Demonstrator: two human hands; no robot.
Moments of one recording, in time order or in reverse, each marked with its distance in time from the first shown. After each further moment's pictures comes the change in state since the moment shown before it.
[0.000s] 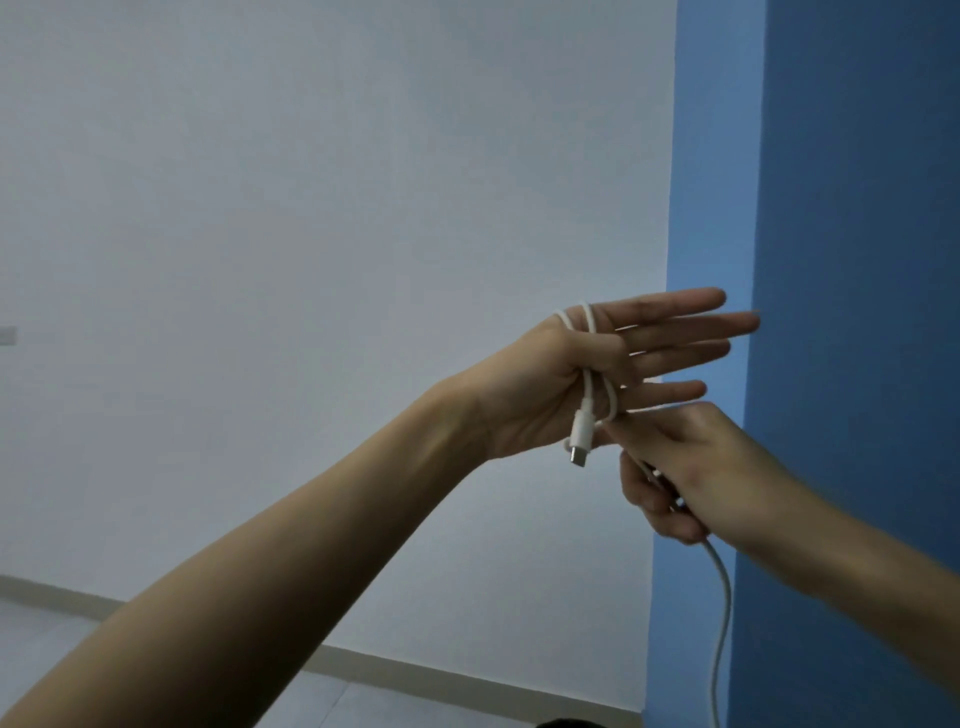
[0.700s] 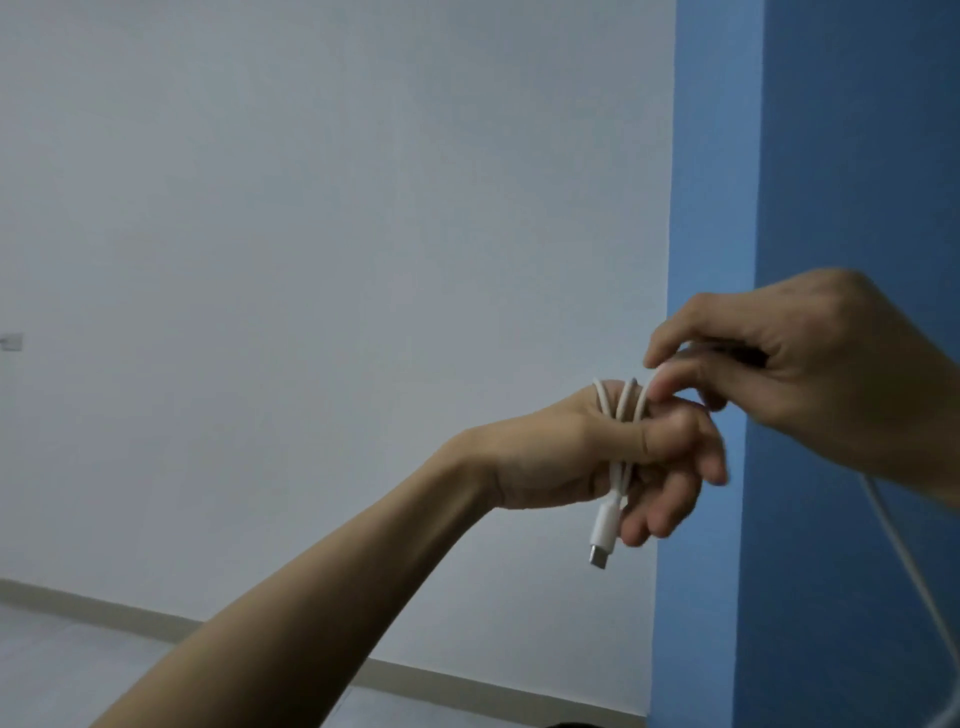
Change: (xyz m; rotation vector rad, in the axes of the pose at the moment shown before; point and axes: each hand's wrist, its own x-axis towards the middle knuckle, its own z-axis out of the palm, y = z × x) left_hand -0.013 -0.025 0.012 0.129 -0.168 -0.180; right_hand -0.006 -0.044 -0.052 -0.881 0.201 -0.703
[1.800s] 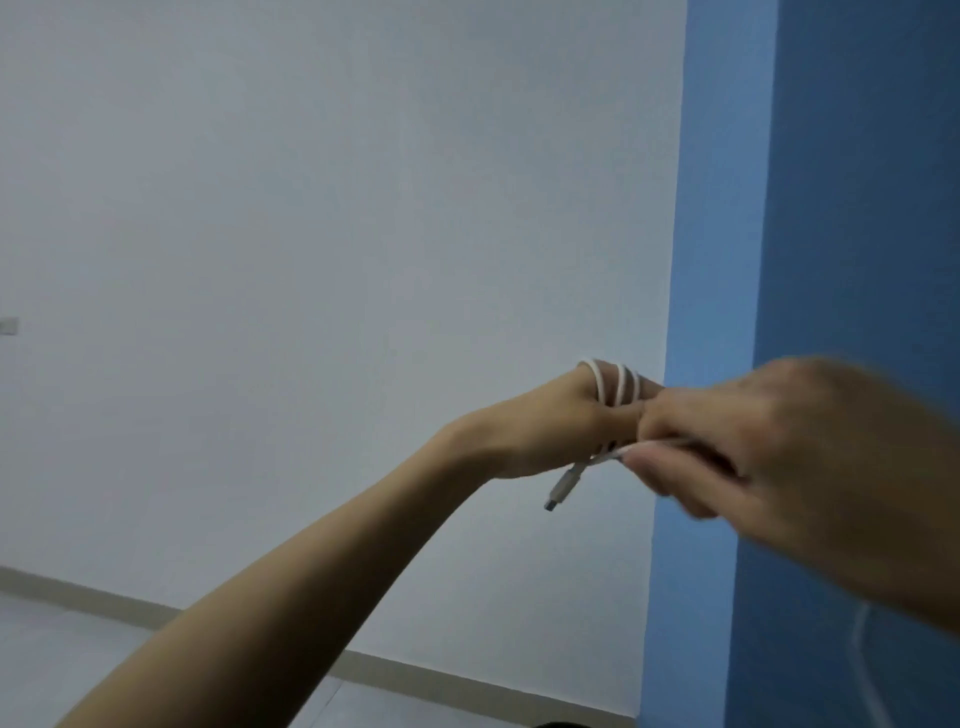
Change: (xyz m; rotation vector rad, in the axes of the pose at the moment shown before) left_hand -0.001 0.005 -0.013 0.357 0.277 0.055; right_hand -0.012 -0.039 0.013 -0.245 -0.078 0.016
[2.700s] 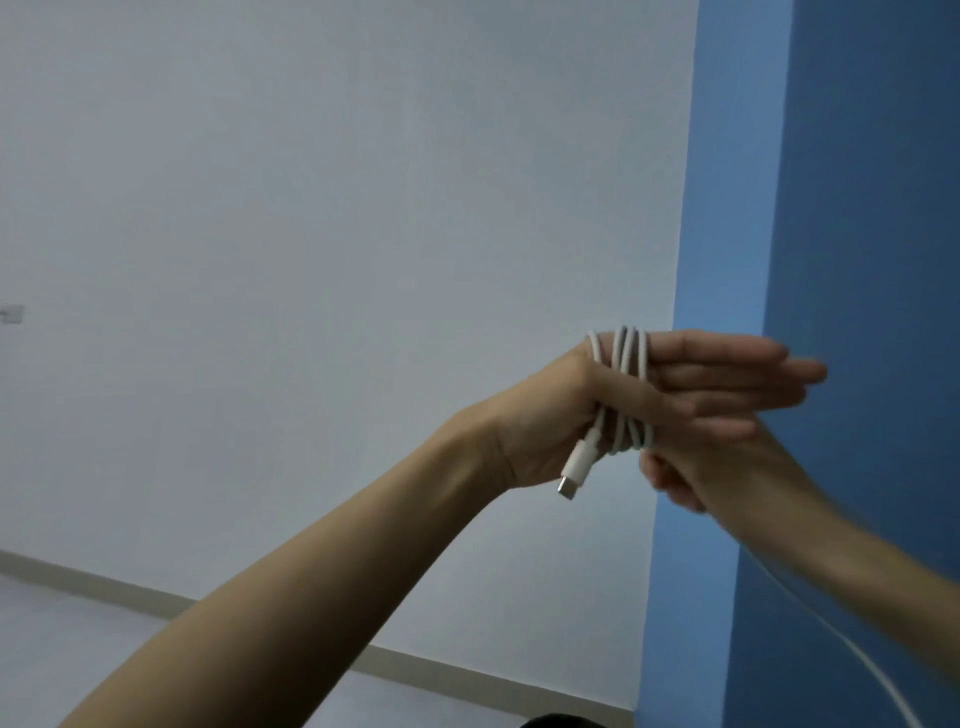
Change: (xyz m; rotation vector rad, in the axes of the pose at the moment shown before) left_hand 0.001 0.009 0.010 -0.550 -0.095 0.090; right_hand 0.006 0.010 0.065 0.987 -0.119 0.727
